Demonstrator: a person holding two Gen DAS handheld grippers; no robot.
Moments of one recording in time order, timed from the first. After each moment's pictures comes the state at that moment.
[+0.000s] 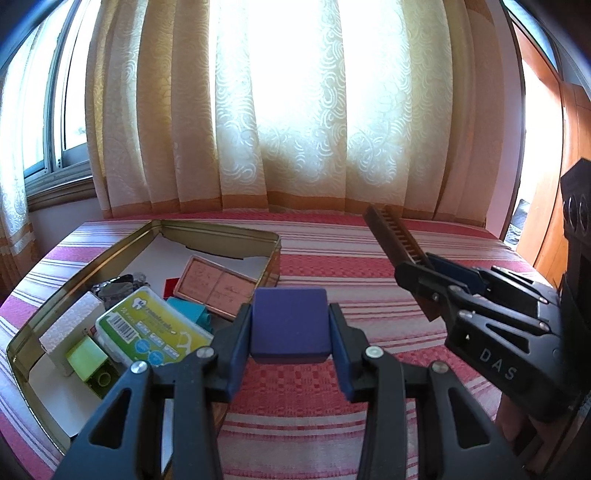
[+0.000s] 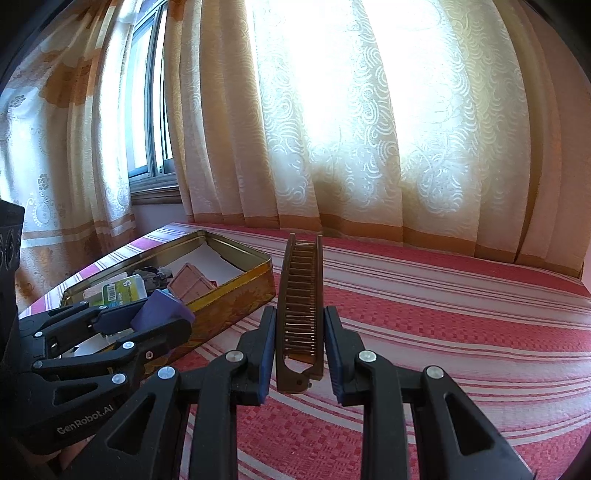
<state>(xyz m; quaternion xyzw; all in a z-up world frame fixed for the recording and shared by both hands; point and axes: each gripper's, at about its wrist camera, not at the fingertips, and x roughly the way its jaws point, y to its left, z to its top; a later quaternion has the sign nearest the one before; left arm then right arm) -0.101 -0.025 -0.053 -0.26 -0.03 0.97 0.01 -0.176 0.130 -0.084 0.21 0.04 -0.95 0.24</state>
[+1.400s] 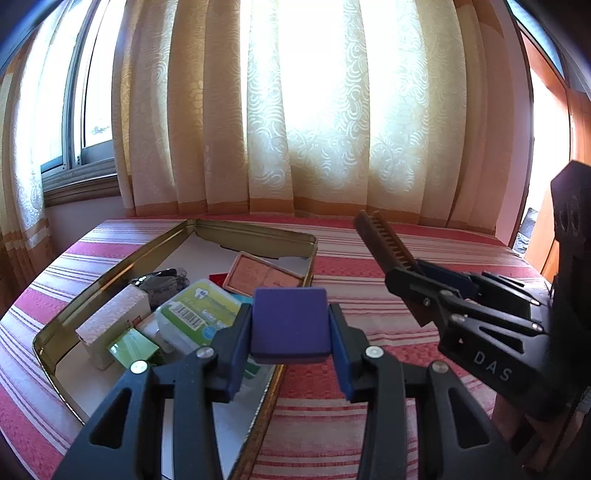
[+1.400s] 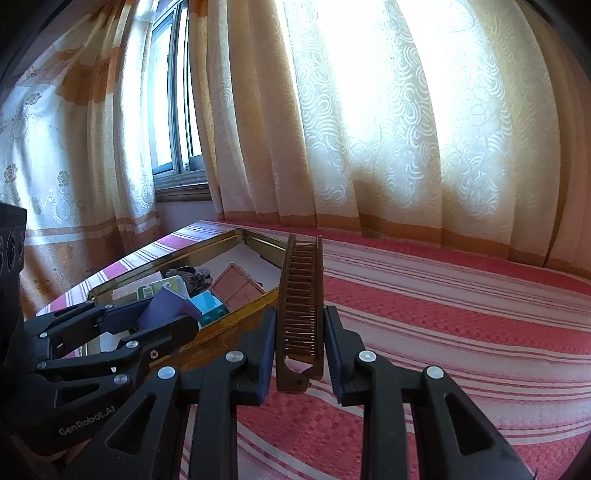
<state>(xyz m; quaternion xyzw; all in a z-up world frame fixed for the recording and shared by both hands) -0.081 -0.059 -0.054 -0.24 -0.04 0.97 -0.01 -0.169 0.096 -0.083 0.22 0.03 -0.93 0.28</state>
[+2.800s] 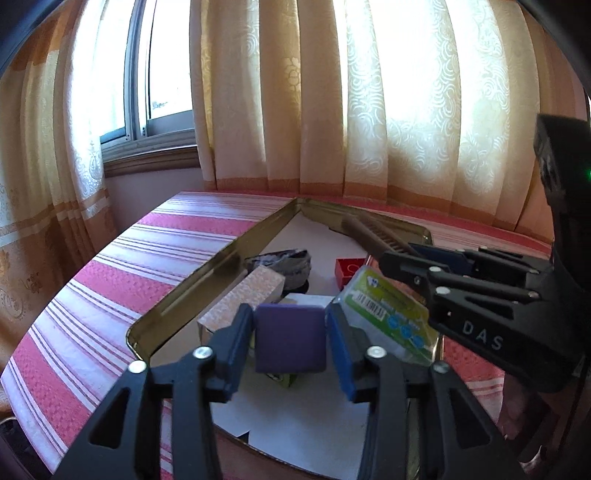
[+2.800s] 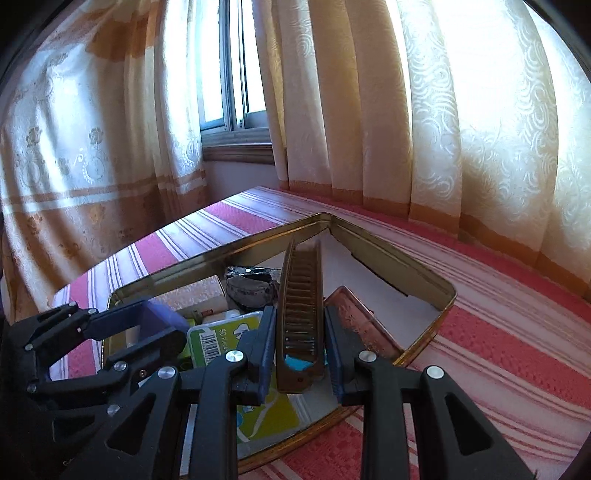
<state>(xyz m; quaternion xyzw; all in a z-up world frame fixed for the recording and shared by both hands) -0.073 -0.141 -0.056 -0.29 -0.05 0.95 -0.12 -0.210 -0.016 -0.081 0.27 0.08 -0.88 0.37</state>
